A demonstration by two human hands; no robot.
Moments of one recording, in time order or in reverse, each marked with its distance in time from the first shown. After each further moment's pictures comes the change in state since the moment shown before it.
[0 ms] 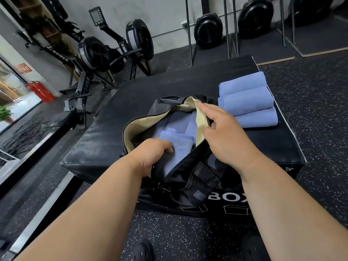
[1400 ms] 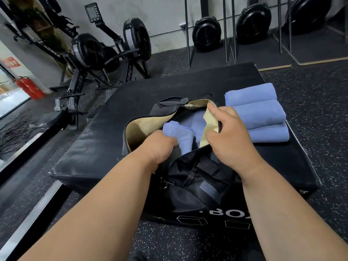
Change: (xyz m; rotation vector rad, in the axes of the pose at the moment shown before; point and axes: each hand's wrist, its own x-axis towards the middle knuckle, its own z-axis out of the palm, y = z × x) left_hand 0.040 0.046 -0.007 0.303 0.070 0.169; right_hand 0.055 0.022 0.015 -0.163 0.154 0.027
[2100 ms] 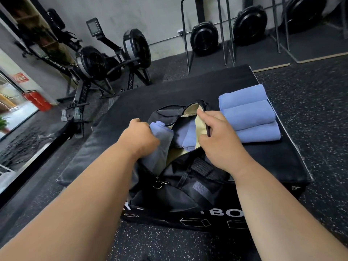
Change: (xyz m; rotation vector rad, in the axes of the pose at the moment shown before) left_hand -0.007 0.026 -0.046 0.757 0.184 0.189; right_hand -0.006 0.001 -0.005 0.034 -0.074 -0.026
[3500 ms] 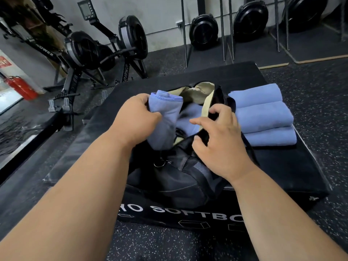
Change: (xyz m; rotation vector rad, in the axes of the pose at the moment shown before) left_hand 0.039 -0.017 -0.015 -0.560 0.238 0.151; right_hand 0.013 0.002 0.035 -0.453 0.140 -0.248
